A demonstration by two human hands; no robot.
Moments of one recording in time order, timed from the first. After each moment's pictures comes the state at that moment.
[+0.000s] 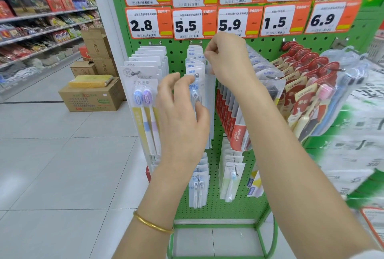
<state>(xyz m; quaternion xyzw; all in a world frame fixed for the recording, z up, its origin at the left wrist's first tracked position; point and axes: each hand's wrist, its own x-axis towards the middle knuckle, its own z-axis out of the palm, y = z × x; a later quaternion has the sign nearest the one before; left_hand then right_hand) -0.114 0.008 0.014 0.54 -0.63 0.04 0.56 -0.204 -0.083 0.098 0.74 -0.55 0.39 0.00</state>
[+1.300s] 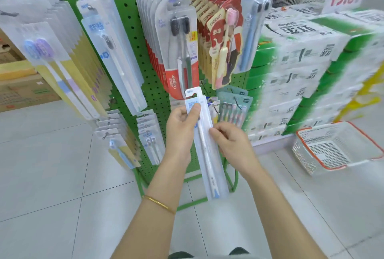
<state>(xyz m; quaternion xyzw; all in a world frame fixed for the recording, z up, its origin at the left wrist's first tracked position) -0.221 0.054 -0.105 0.48 -0.46 -0.53 0.53 -0.334 0.096 -0.131 0.57 -0.61 0.46 -0.31</state>
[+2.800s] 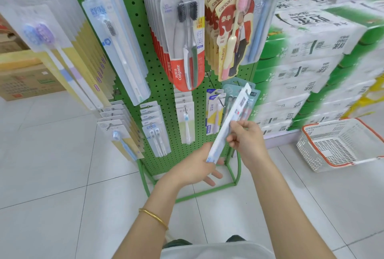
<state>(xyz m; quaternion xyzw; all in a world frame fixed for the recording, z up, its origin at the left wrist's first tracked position) -0.199 0.087 -0.157 0.45 -0.66 -0.60 0.09 -0.350 0.080 -0.166 0.26 -0.60 0.60 -0.47</state>
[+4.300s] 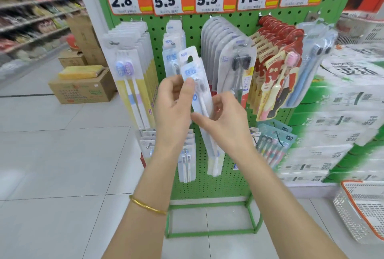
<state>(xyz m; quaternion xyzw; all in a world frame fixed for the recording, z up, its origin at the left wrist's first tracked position) -0.141 0.044 -0.009 0.44 -0.51 -0.31 0.67 -0.247 0.040 -0.032 0.65 -0.56 0.48 -0.20</state>
